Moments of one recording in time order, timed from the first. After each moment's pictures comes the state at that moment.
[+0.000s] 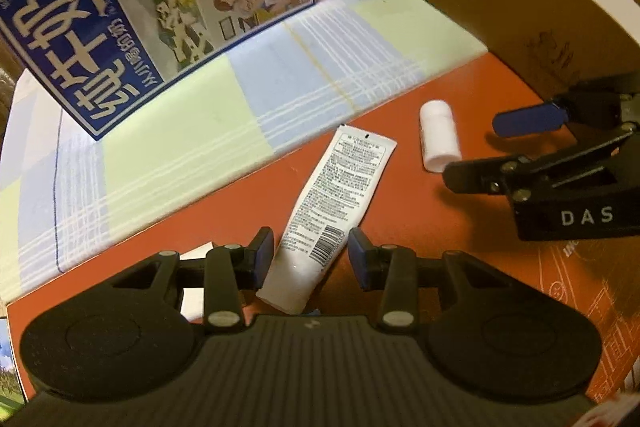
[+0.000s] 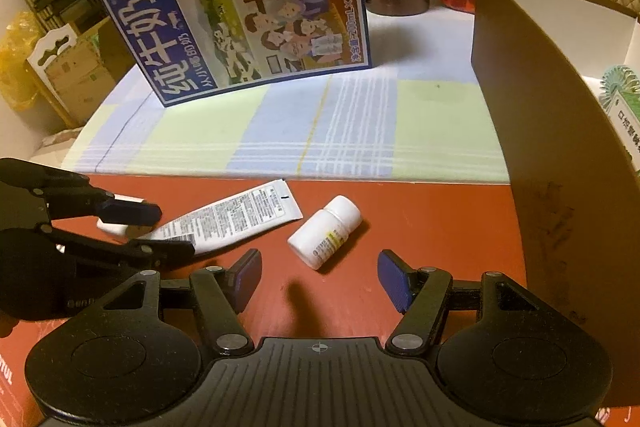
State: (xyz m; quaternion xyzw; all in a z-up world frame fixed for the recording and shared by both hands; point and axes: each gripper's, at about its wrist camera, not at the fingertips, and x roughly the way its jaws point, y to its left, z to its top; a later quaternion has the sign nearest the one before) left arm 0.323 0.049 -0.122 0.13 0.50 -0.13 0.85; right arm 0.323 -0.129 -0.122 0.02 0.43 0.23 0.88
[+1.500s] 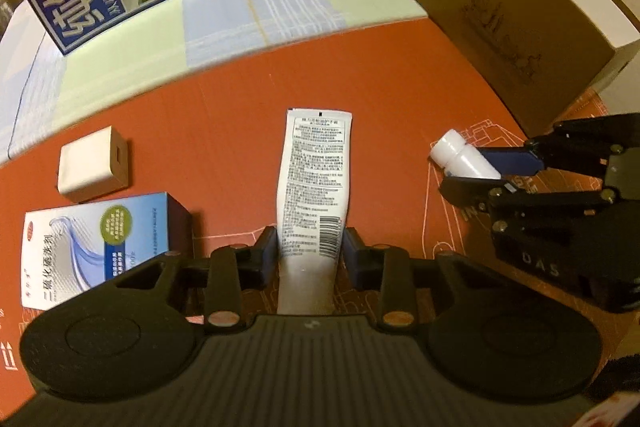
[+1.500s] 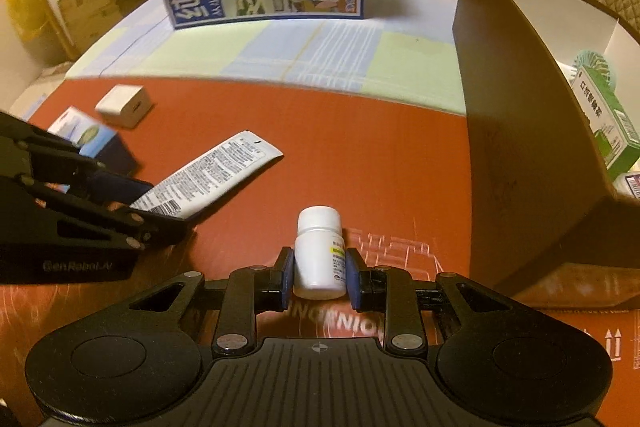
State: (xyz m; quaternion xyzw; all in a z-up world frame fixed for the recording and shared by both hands) left arm 0.257 -0.010 -0.129 0.05 0.53 -0.10 0.84; right arm 0.253 -0.172 -0.138 -0.07 0.43 0.24 0.87
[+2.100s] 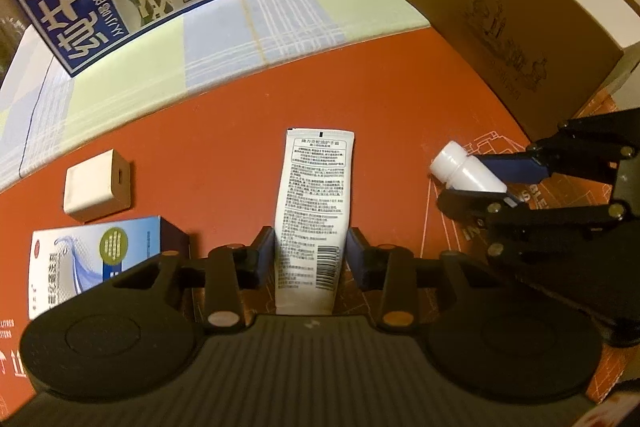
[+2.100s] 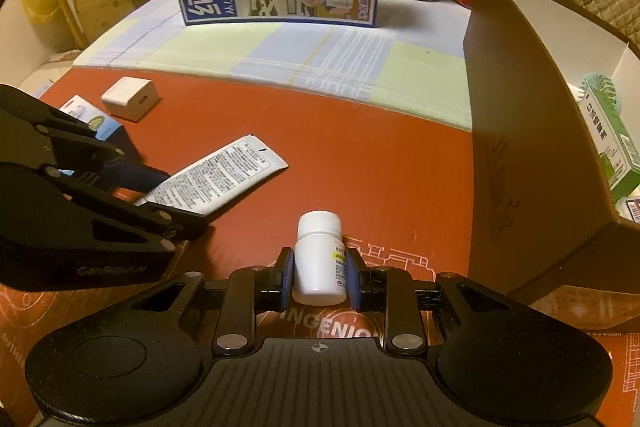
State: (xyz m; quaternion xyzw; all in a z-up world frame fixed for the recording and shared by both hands) left arm 0.254 -0.026 -0.130 0.07 0.52 -0.08 0.85; right arm 0.252 -0.169 -0.135 -0.09 0.42 0.25 0.87
